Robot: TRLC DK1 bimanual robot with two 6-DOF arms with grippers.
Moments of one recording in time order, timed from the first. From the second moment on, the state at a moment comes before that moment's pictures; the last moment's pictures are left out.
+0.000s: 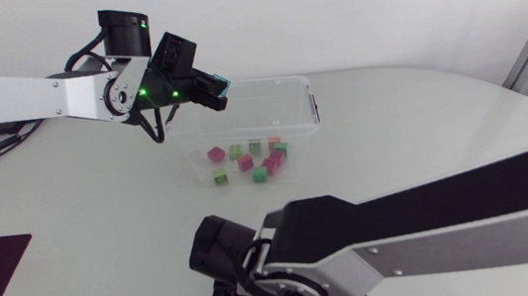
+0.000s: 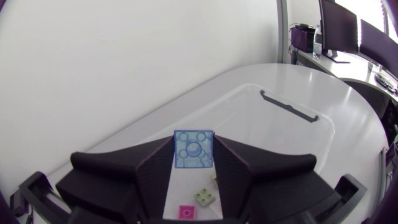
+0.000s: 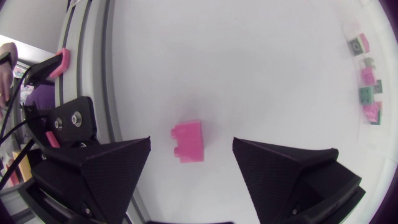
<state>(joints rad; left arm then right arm) -0.32 1.89 1.35 0.11 0.27 0.31 1.14 1.80 1.01 -0.61 -0.11 -0.19</state>
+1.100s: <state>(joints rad) -0.21 1.34 0.92 -0.08 0.27 0.34 1.13 1.89 1.11 -0.69 -0.07 -0.18</state>
